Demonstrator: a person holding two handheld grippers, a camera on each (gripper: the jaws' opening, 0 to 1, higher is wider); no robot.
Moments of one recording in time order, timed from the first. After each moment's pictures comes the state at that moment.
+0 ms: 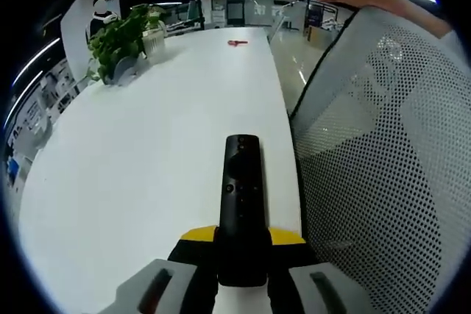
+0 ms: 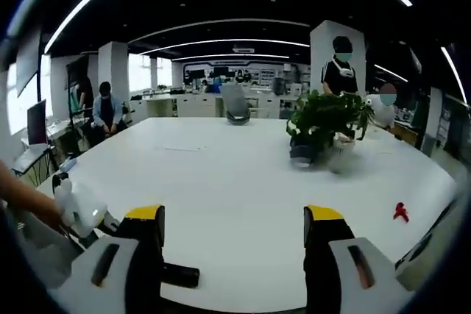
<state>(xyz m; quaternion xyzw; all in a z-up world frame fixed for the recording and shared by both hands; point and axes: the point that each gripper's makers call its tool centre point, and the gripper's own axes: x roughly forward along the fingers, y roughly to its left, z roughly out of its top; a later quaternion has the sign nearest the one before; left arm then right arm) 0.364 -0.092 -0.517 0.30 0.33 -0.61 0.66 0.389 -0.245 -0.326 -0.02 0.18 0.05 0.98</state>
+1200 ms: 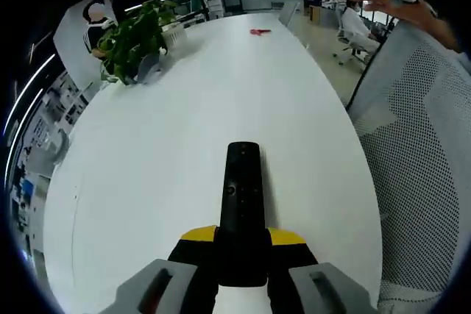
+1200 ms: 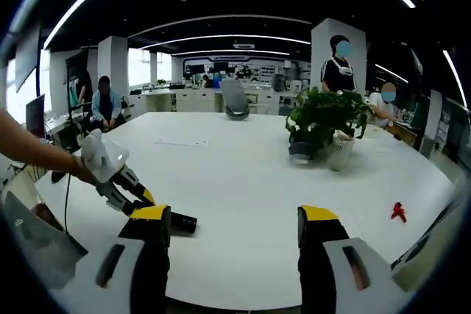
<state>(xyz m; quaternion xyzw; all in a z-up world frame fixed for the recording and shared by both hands) 0.477 -0.072 -0.490 0.38 0.31 -0.57 0.66 0.389 -0.247 -0.333 -0.03 0.20 0.05 0.98</state>
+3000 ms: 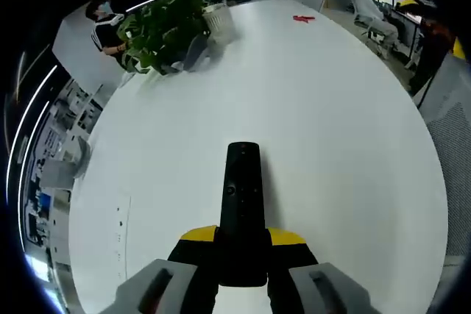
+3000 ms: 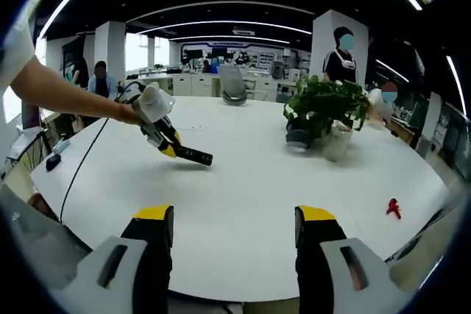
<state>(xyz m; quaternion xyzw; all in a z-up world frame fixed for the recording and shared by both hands) 0.653 -0.087 -0.484 0.44 0.30 -0.53 0.65 0.390 -0.251 -0.350 -0.05 0.24 0.03 0.97</state>
